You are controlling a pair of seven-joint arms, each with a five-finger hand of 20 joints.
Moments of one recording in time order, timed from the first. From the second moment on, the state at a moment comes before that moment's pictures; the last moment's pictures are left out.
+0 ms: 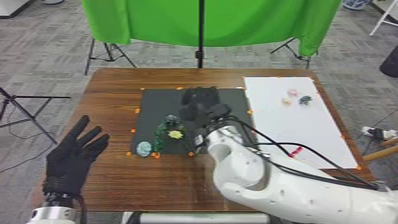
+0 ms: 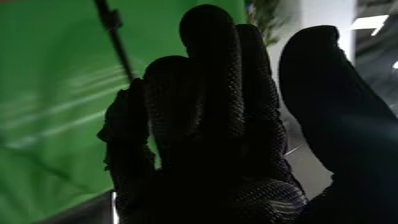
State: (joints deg) left arm 139.3 -55.4 -95.9 -126.8 31.6 13.0 24.8; right arm -51.5 -56.1 15.5 -107.0 -128.8 21.6 46.5
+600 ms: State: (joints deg) left arm 139.8 -56.0 -95.7 -126.8 31.4 13.0 24.7; right arm -57.1 -33.7 30.0 -100.4 -117.8 16.8 53.2
